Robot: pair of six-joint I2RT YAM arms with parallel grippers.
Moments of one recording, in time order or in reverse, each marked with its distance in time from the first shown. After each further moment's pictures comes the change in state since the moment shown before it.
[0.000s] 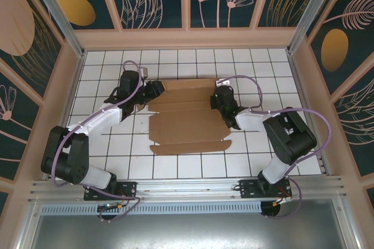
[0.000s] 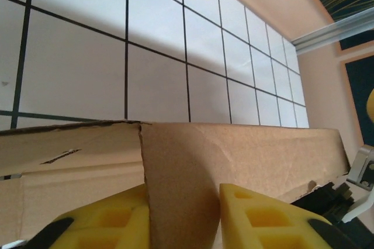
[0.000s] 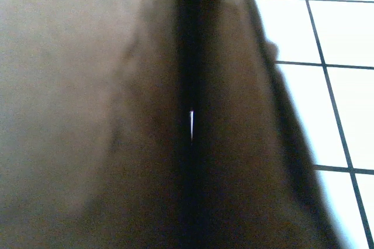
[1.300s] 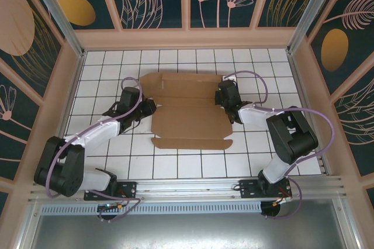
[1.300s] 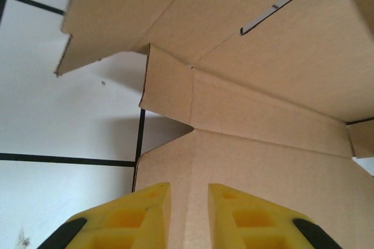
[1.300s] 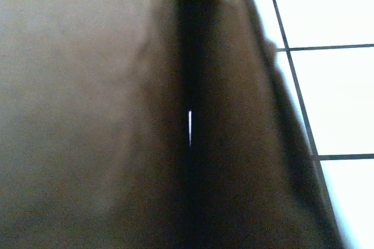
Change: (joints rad) left arm -0.039 -0.093 -0.185 -0.125 -0.228 0.097; right arm -0.067 -0.001 0.069 -0.142 -0.008 0.086
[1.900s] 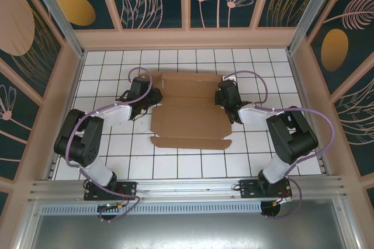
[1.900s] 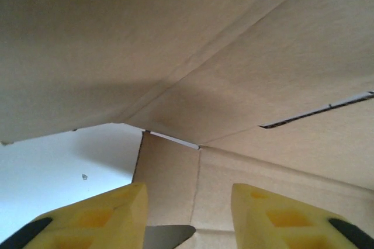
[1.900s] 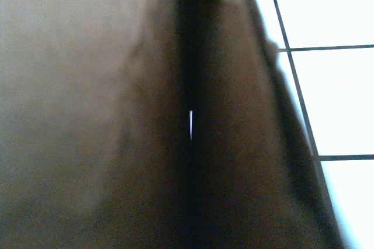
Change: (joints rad) left arm 0.009 0.295 0.186 0.105 -0.092 -0.022; right arm 0.000 0.000 0.000 -0.001 -0.003 -0.004
